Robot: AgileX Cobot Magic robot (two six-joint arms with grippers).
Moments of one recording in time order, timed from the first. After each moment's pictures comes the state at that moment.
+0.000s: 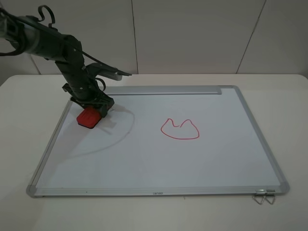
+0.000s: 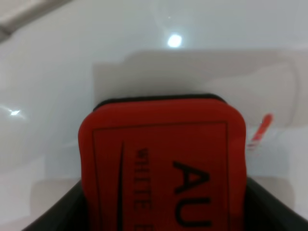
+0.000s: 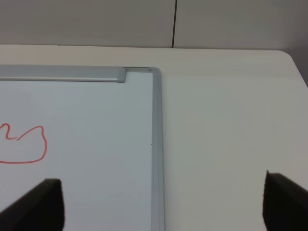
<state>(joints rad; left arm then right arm) -0.30 2.22 -1.41 -0.04 0.62 0.18 -0.06 0.00 -0.52 -0.02 1.07 -0.03</state>
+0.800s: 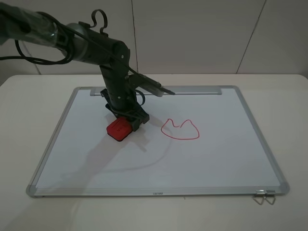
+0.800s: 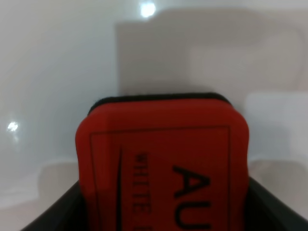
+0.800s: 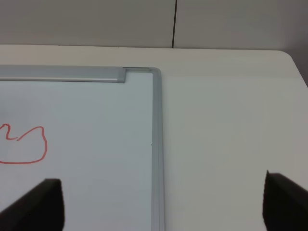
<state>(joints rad) -0.58 2.28 -1.52 -0.04 0.78 0.13 -0.06 0.00 -0.52 -0.02 1.07 -0.03</state>
